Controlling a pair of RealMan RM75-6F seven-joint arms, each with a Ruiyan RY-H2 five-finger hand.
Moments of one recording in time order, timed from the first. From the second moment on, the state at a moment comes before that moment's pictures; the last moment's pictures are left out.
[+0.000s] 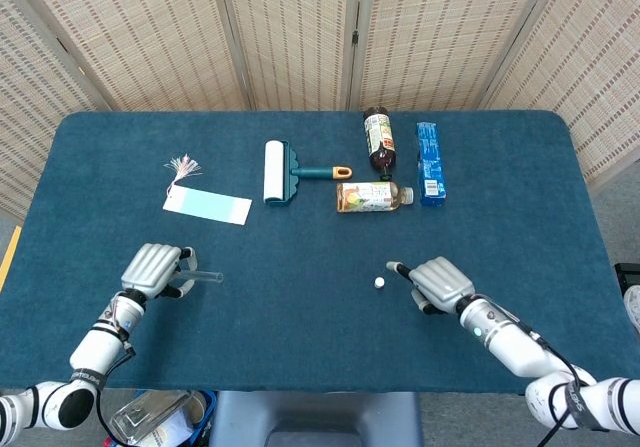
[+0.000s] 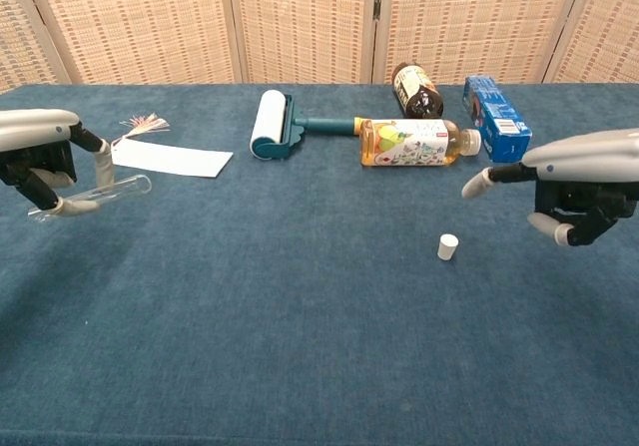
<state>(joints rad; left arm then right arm) -0.66 -1.26 -0.09 -1.65 1.03 0.94 0.29 0.76 -1.12 -0.04 -1.80 -1.11 0.76 -0.29</state>
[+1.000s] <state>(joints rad) -0.65 -1.25 -0.08 -1.69 1.03 0.96 0.31 0.67 -1.32 0.03 -1.56 -1.34 0.90 -0.16</state>
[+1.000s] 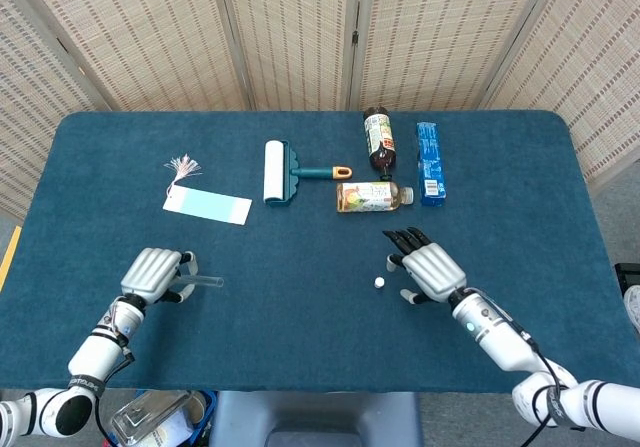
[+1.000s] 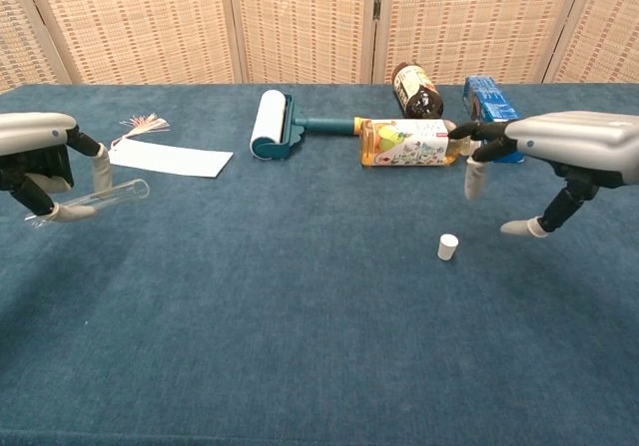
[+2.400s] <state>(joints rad) -0.64 -1.26 -0.08 -1.65 1.06 0.94 0.26 0.76 -1.49 0.07 -1.39 -1.22 0.76 -0.27</state>
